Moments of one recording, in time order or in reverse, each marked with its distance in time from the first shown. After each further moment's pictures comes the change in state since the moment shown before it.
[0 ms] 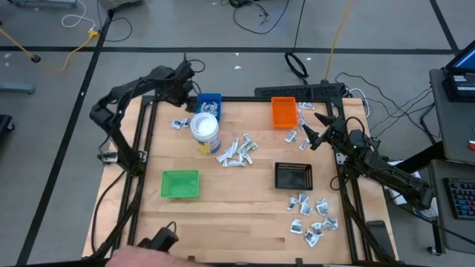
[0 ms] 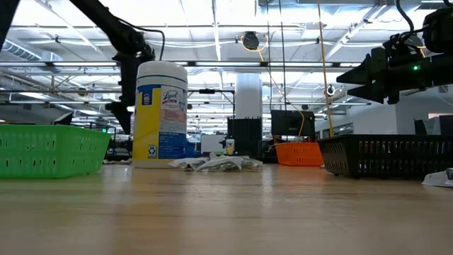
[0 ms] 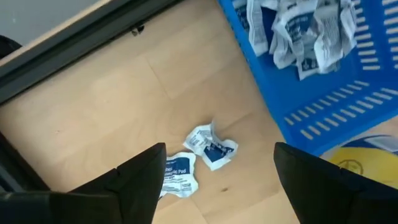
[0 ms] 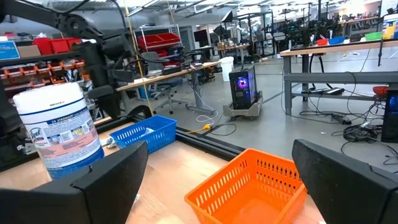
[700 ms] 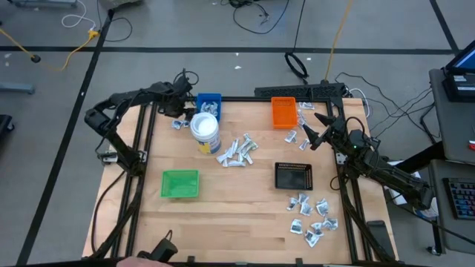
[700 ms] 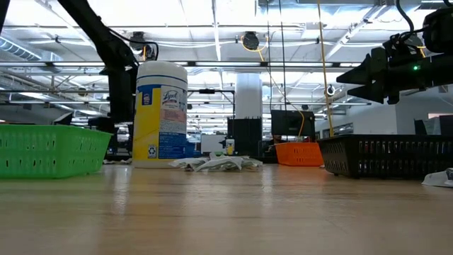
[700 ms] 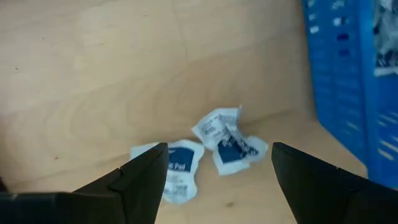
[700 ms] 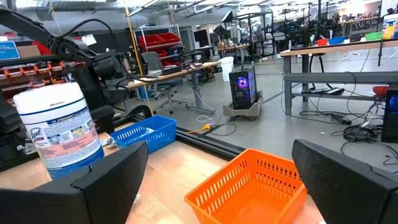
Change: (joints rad) left arm -0.026 -0.059 -0.287 0.276 -0.050 -0.261; right arm 0.000 0.000 0.000 0.000 0.000 0.000
